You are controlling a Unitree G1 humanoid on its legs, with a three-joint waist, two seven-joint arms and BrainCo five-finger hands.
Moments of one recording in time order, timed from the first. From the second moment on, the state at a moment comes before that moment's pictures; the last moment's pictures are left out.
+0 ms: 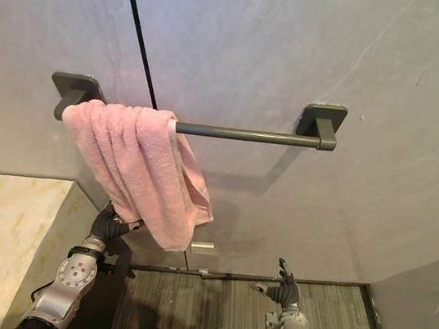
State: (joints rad) left arm 0.09 0.22 -0.08 0.29 0.09 -0.22 0.14; right arm 0.13 -0.17 -0.01 0.52 -0.05 -0.16 -0.06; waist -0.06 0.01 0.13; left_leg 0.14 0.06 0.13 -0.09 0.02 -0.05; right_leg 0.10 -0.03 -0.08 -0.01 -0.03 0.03
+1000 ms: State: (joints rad) left arm 0.08 0.17 -0.20 0.24 0.04 -0.25 0.18; right arm -0.20 -0.20 0.46 0.26 0.07 -0.23 0.04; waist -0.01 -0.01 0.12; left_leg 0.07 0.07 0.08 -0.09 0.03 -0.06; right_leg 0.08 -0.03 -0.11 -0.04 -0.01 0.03
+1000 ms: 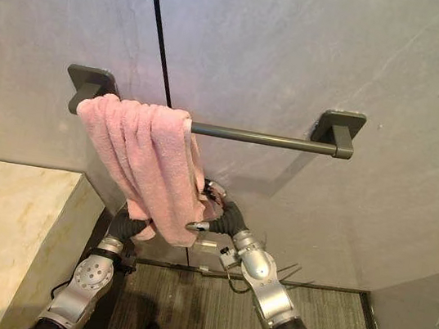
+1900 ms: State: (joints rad) left arm 0.07 0.16 -0.18 0.16 0.01 -0.26 0.17; right arm -0.01 -0.19 0.17 0.17 0.03 -0.24 -0.02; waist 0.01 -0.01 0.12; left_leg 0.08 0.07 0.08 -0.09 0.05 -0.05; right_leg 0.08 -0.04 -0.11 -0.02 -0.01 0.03
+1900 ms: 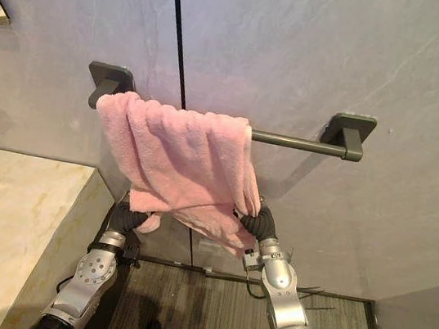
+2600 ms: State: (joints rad) left arm 0.10 0.08 -0.18 0.16 -0.04 -0.27 0.10; right arm 0.05 -0.07 0.04 0.20 0.03 -0.25 -0.02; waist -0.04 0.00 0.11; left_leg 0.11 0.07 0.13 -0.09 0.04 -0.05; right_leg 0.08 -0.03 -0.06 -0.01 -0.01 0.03
